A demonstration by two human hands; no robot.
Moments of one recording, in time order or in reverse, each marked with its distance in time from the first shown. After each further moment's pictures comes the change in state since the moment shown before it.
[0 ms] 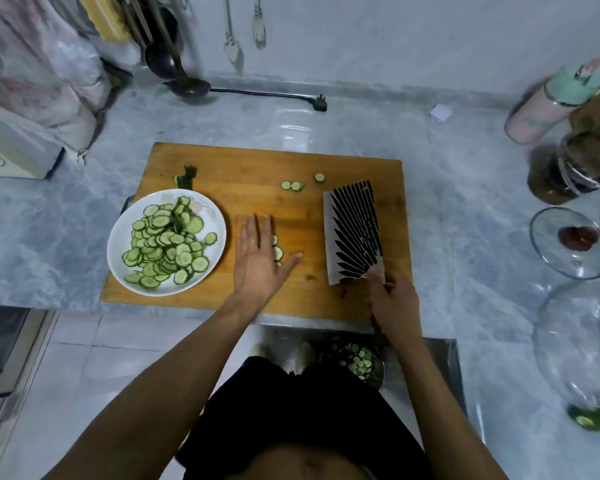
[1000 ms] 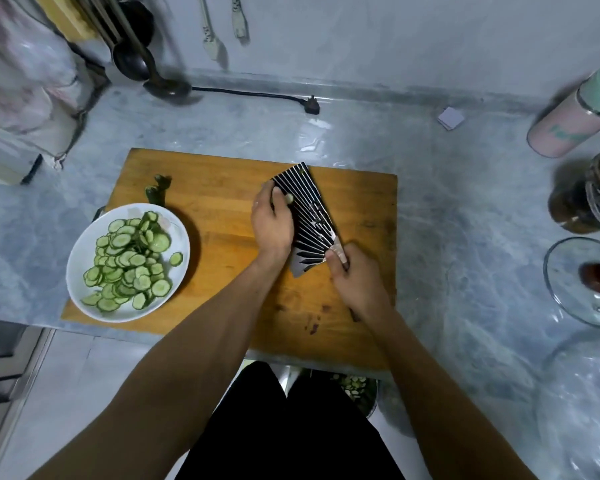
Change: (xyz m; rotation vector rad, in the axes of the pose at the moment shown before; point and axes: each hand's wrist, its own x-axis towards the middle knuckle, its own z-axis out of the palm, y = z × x) left_hand 0.125 0.092 0.038 -0.775 0.372 -0.339; right_hand 0.113 -0.026 0.010 -0.151 -0.314 -0.223
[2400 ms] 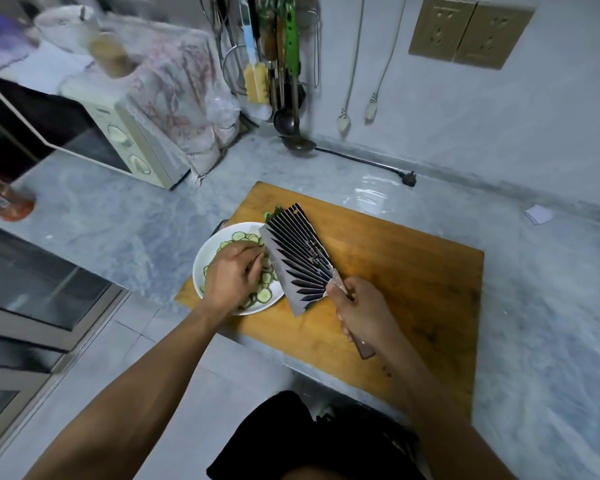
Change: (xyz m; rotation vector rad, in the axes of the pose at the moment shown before) left_hand 0.004 -0.047 -0.265 0.761 0.028 0.531; right_hand -0.041 -0.128 0.070 0.033 -0.321 -0.146
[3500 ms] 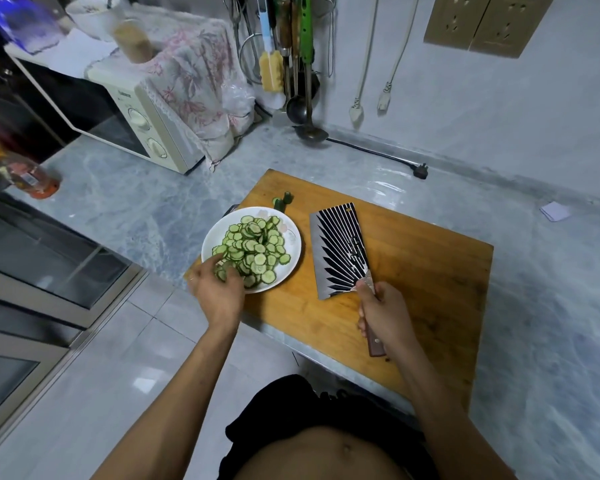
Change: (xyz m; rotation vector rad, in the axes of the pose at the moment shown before) left_hand -0.060 0.038 -0.008 -0.402 0.342 -0.987; right_hand -0.019 0.041 -0.008 0.226 0.132 0.118
